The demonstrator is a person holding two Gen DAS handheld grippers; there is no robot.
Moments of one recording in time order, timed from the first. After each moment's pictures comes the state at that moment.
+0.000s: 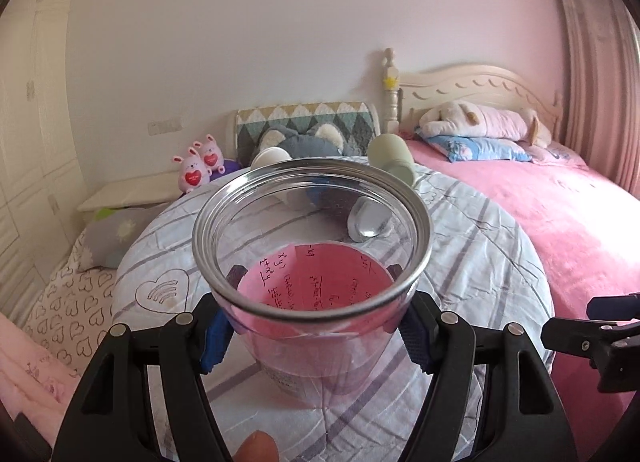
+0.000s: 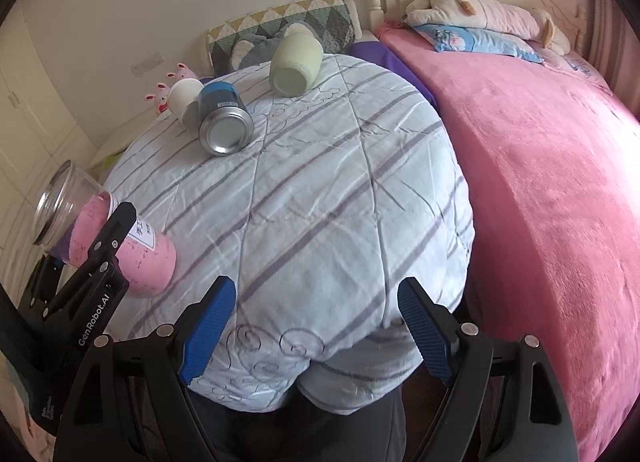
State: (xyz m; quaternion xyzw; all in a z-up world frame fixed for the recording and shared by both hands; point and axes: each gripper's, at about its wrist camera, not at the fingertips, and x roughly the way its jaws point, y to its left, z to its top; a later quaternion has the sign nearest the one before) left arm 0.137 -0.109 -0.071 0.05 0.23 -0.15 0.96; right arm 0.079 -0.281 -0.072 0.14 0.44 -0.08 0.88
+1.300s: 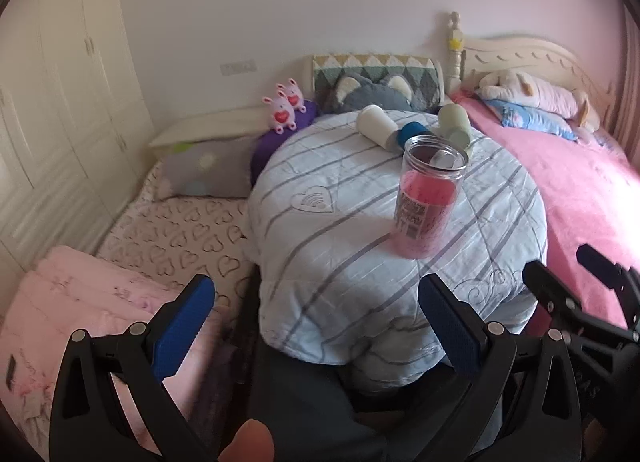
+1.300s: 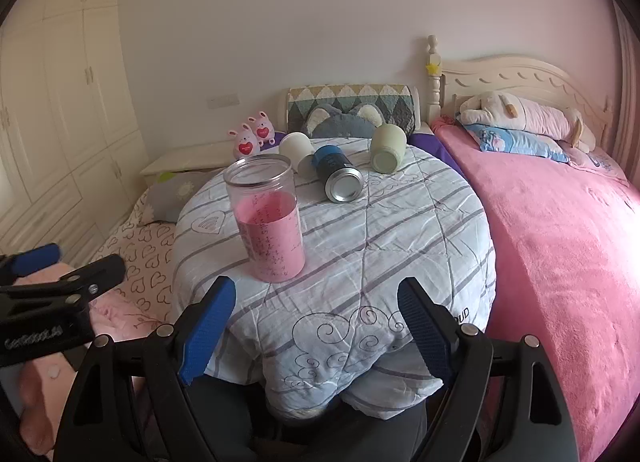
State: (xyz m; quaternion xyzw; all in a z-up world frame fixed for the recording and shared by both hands) left arm 0.016 -0.001 0.003 0.05 0.35 -0.03 0.94; right arm -0.004 -0.173 -0.015 0.05 0.30 -0.01 0.95
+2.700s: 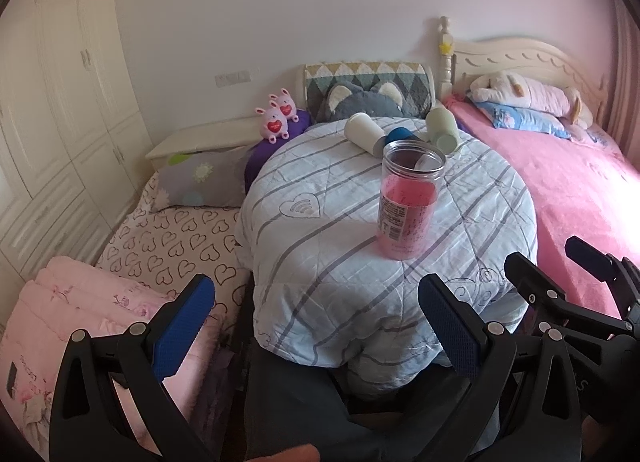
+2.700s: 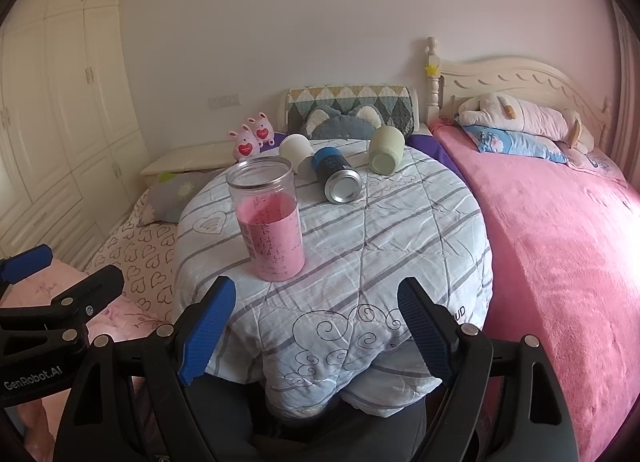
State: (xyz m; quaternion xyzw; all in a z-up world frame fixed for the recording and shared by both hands) left arm 0.010 -0.017 0.009 0.06 0.33 -0.04 0.94; right arm -0.009 -0.174 -0.010 0.05 0.30 -0.01 0.95
